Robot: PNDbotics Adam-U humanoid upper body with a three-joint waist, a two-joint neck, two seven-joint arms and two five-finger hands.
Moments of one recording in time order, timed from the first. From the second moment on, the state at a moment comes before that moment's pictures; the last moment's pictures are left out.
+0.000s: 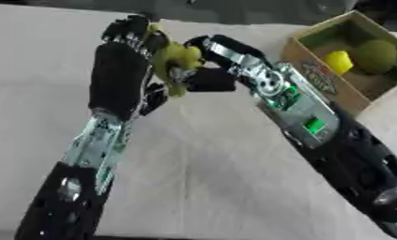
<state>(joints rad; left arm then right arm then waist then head) -0.65 0.00 -0.29 -1.52 -1.49 0.05 0.42 -0.80 -0.31 0.49 -1.70 0.22 0.53 0.25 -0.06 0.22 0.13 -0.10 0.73</state>
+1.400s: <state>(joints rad) -0.62 0.11 -0.25 -1.52 -1.45 0.14 0.43 -0.75 -0.44 0.38 -1.81 0.08 0.60 0.16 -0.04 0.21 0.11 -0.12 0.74</state>
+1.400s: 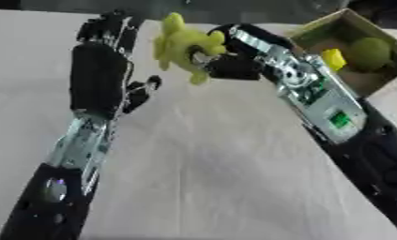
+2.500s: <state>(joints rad) -0.51 0.35 -0.10 -1.60 -0.89 0.28 0.45 -0.51 -0.77 0.07 -1.84 -0.15 0.58 -0.14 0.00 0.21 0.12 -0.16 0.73</state>
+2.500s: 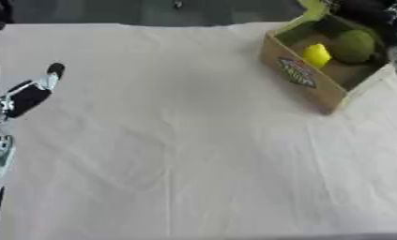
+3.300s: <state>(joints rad) -0.50 0.37 -0.05 -1.65 -0.78 0.31 0.52 -0.45 -0.83 0.03 -1.61 -0.01 0.52 -0.16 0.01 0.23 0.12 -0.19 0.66</state>
